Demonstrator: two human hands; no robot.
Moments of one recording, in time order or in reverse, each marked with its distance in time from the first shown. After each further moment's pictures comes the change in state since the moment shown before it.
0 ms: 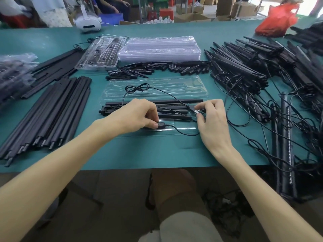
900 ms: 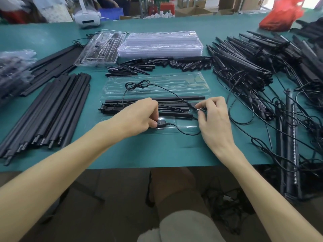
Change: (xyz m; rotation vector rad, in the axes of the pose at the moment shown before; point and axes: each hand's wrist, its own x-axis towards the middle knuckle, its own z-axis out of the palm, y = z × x) left_hand -0.001 0.001 0.011 0.103 0.013 -0.043; right_hand -0.001 0.001 0.002 -0.030 -0.004 -0.011
